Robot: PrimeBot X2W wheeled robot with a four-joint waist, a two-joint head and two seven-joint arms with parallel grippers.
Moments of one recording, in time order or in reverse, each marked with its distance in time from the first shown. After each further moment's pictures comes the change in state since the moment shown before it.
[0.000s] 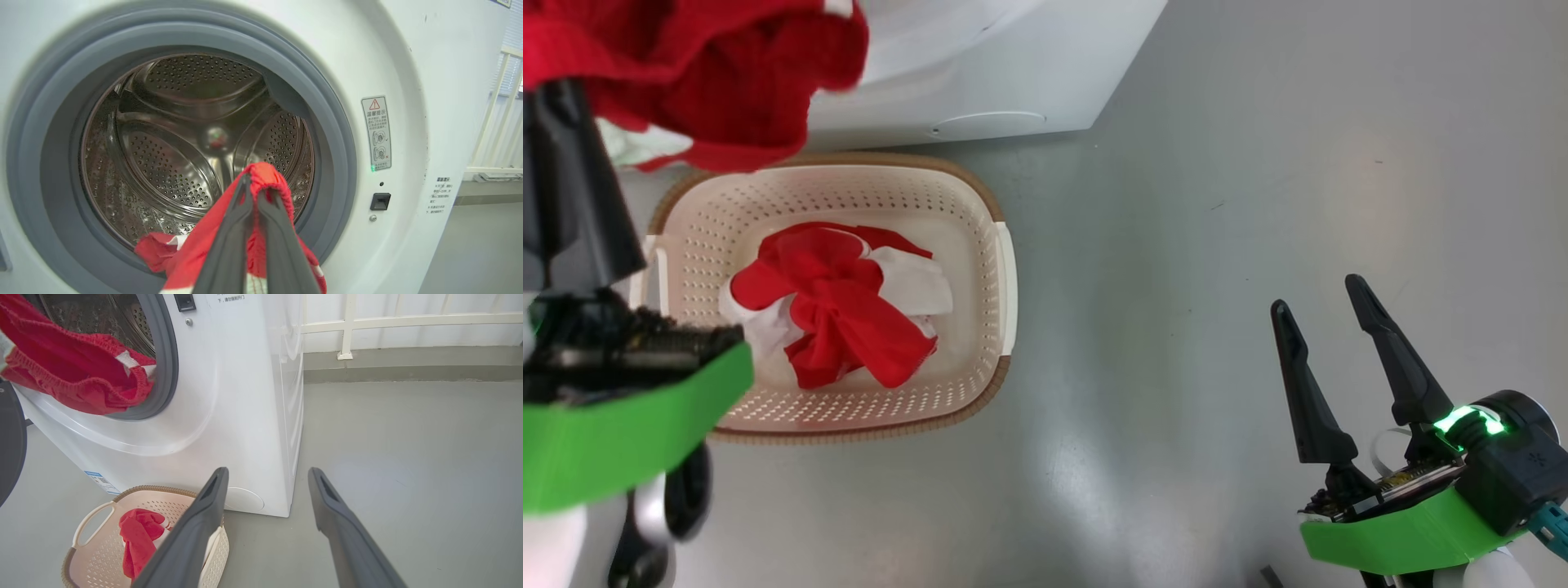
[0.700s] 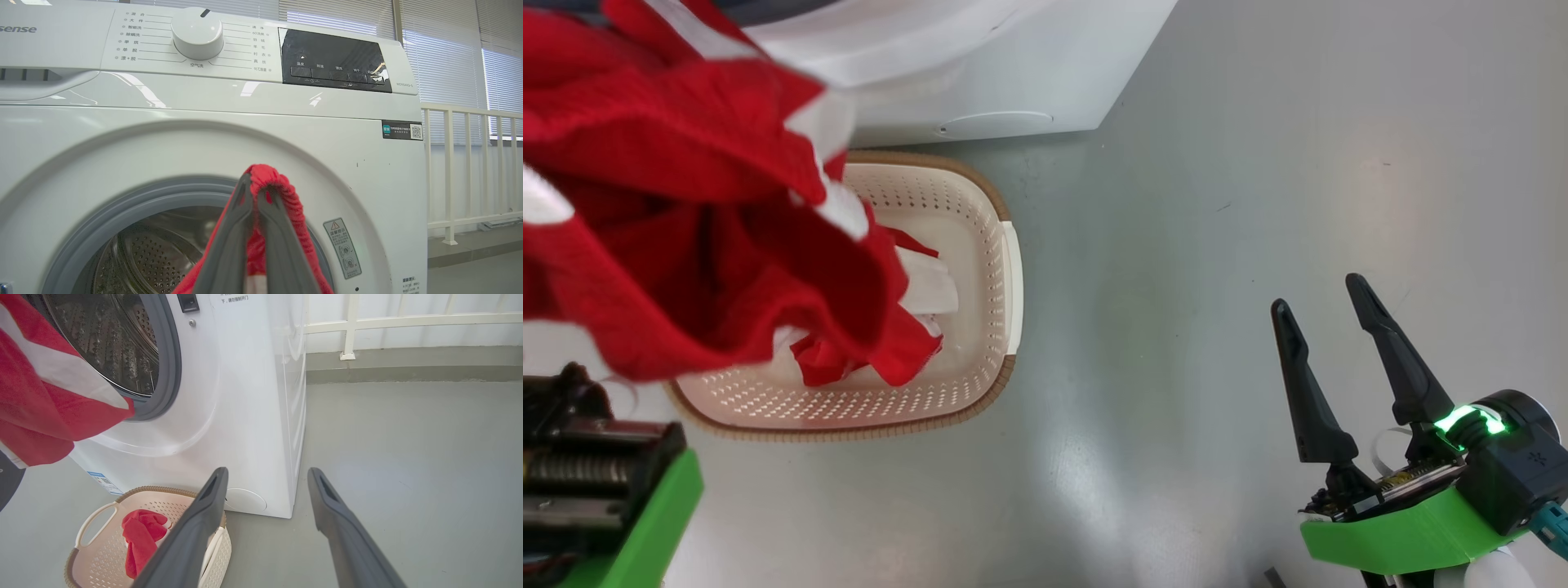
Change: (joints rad) left arm -0.002 0.063 0.040 -0.391 0.148 0.092 0.084; right arm 0.000 0.000 -0.001 -0.005 -0.002 0.000 0.007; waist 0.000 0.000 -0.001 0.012
